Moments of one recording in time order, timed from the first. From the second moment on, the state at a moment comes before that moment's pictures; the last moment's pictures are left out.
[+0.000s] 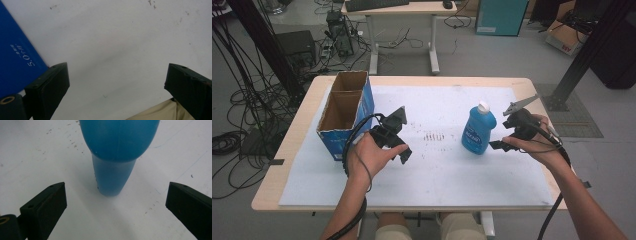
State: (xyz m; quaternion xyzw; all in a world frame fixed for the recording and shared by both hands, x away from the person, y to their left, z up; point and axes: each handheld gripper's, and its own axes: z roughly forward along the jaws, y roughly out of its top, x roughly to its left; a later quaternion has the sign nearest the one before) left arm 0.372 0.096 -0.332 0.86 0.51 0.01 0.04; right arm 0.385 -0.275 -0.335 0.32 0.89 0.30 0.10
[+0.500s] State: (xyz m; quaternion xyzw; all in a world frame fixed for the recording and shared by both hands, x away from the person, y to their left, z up) left arm 0.373 0.095 -0.332 0.86 0.51 0.01 0.04; right arm 0.391 -0.264 -0.358 0.32 0.88 0.33 0.12
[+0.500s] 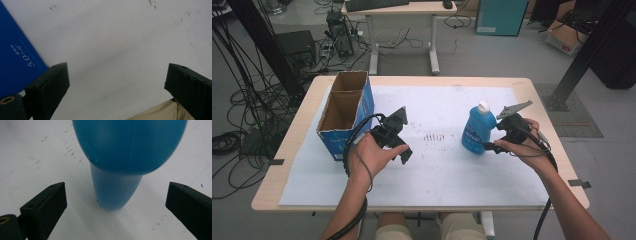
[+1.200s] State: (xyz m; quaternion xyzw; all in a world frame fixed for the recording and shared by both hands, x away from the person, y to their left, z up) left arm 0.373 0.094 -0.332 0.86 0.51 0.01 0.04; right arm 0.395 -0.252 -0.376 0.33 0.85 0.38 0.15
